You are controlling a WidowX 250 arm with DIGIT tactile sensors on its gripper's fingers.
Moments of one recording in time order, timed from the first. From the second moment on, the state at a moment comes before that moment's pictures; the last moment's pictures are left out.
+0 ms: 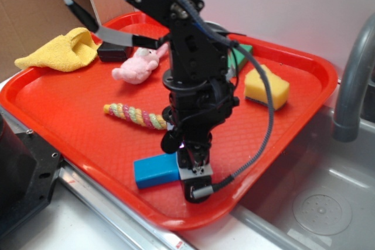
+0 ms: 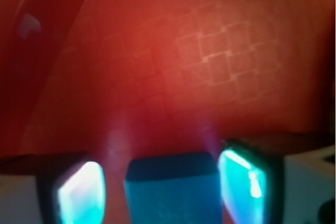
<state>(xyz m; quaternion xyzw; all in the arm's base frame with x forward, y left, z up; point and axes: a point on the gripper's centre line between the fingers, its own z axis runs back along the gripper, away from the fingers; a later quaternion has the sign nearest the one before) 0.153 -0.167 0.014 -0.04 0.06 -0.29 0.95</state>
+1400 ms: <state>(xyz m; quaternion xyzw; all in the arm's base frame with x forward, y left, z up) 0.147 -0.022 0.160 -0.03 0.06 0.06 1.00</state>
